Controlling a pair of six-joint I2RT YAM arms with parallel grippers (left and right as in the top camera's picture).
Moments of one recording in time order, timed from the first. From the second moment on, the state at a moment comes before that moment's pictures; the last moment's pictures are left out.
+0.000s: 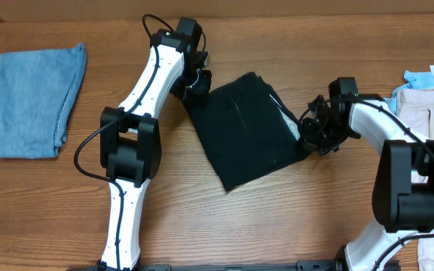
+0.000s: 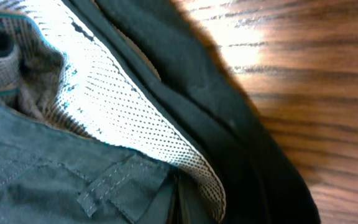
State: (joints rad) left arm -0.29 2.44 2.18 -1.20 0.20 -0.13; right arm -0.01 1.90 1.14 -0.78 -0.39 0.15
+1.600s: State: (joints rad) left arm -0.35 1.80 1.20 -0.73 0.26 -0.56; right arm 0.12 1.93 1.30 -0.61 -0.37 0.17
